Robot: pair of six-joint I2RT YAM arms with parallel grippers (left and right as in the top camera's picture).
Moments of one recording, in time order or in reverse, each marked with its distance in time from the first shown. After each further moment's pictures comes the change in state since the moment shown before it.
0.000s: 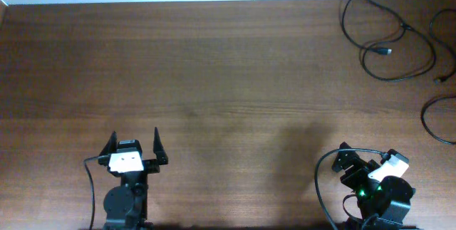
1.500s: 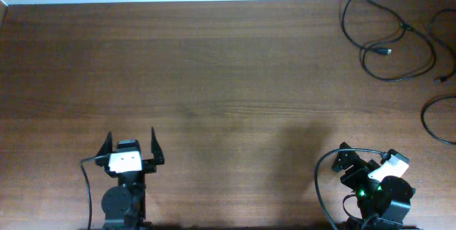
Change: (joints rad) left arm 0.052 -0.003 -0.002 0.000 0.019 0.052; right arm 0.000 0.000 0.000 0.000 0.000 0.001
